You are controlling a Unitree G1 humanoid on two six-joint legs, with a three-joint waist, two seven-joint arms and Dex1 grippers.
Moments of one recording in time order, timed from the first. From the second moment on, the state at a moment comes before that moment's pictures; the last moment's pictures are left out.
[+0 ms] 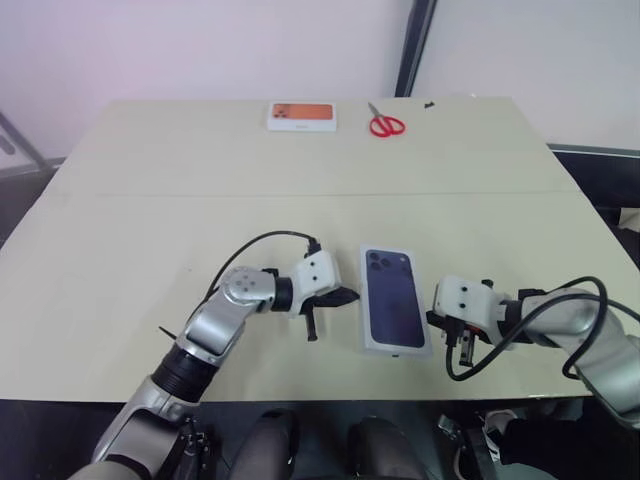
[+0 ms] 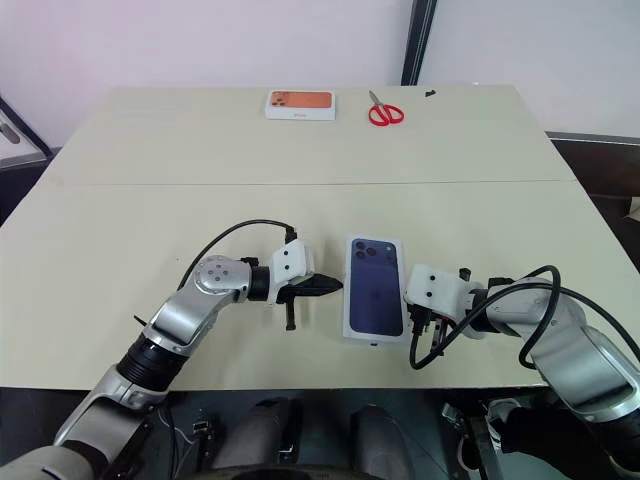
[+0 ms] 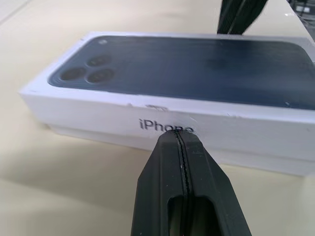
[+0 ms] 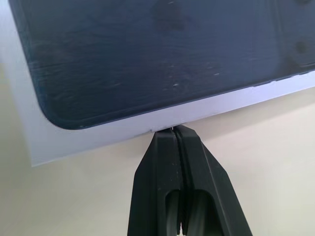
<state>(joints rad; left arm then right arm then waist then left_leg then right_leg) -0.46 0.37 -0.38 -0.05 -0.10 0.33 -1.00 -0.10 -1.04 0.10 -0.58 0.14 0.71 0.94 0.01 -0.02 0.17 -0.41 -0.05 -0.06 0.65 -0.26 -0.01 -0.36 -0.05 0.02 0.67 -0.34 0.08</state>
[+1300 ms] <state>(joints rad) -0.50 0.36 -0.41 -0.01 -0.11 0.34 -0.99 -0.01 -1.05 0.10 -0.75 0.33 0.77 0.94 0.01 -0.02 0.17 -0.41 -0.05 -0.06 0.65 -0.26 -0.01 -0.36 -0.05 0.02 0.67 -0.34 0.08</state>
